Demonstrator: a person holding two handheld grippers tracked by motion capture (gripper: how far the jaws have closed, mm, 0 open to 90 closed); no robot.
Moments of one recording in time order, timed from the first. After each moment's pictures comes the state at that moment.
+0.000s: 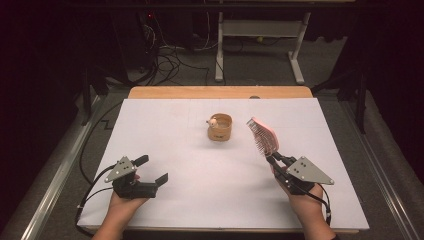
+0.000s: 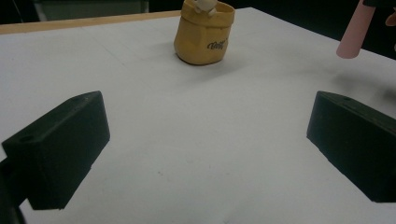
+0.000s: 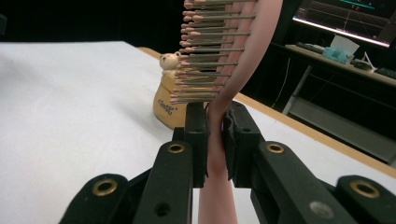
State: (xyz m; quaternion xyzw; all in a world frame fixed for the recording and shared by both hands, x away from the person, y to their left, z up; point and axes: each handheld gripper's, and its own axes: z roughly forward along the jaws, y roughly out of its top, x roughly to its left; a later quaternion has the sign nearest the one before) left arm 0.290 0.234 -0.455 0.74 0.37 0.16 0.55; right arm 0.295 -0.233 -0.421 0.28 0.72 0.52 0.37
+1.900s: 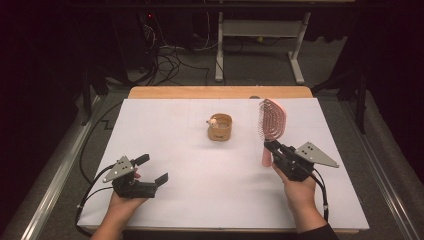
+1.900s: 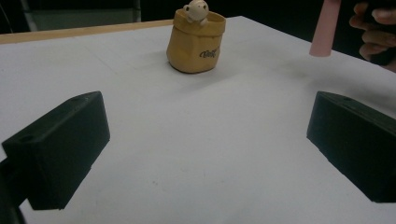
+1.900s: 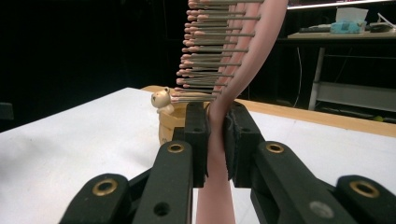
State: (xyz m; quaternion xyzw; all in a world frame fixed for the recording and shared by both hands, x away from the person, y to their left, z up) left arm 0.291 0.235 -0.456 0.74 0.35 0.16 0.56; right arm 0.330 -0.231 -0.417 0.36 0.65 0.60 0.28
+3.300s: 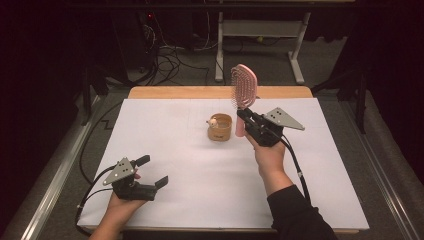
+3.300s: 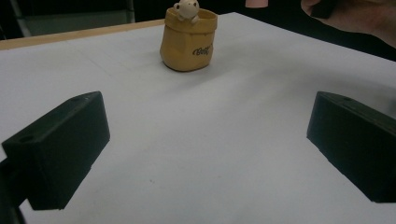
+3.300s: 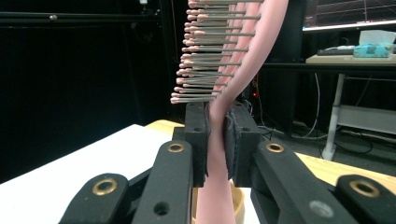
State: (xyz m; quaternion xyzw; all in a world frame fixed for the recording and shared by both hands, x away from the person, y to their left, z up) left arm 0.288 0.235 -0.456 0.74 0.33 0.16 0.56; right arm 0.401 -0.161 -0.379 0.34 0.64 0.63 0.28
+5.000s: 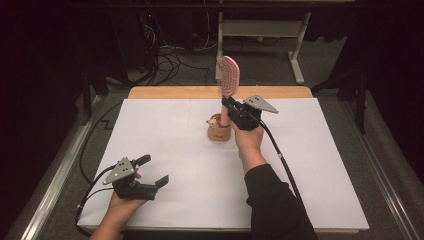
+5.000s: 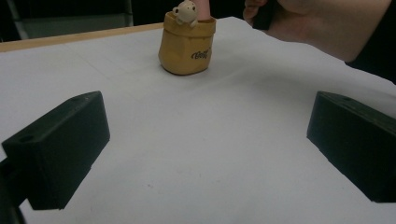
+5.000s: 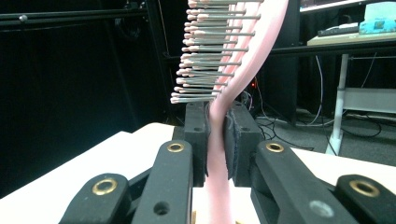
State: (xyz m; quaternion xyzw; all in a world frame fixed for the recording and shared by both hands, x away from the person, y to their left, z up) left arm 0.290 0.235 -0.457 0.74 0.33 0.15 0.56; right arm 0.465 -0.119 -0.402 0.38 0.63 0.63 0.26
